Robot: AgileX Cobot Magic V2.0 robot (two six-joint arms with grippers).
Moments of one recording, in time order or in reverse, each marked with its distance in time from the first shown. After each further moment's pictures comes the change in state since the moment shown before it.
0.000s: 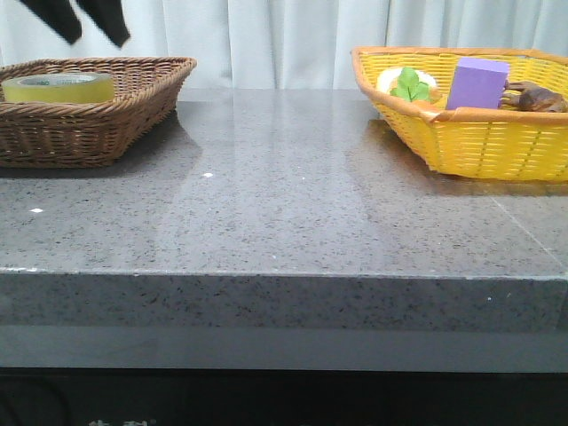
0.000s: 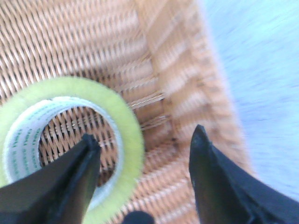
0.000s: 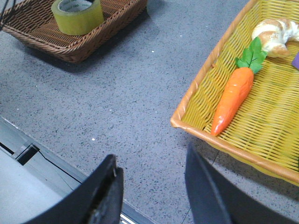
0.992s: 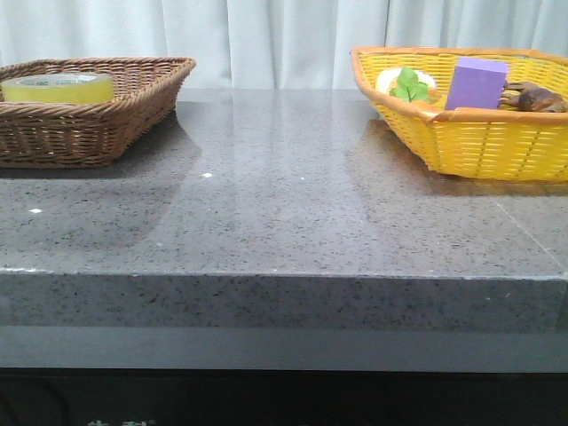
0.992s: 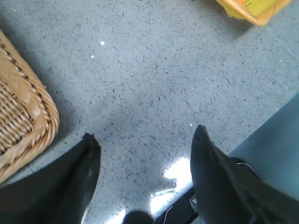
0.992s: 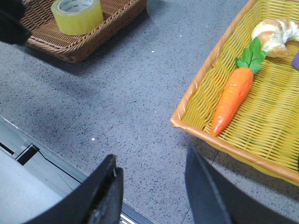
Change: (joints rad) left arm -0.362 -0.669 0.723 -0.007 -0.173 0.000; right arm 0.000 0.000 0.000 0.000 0.000 0.000
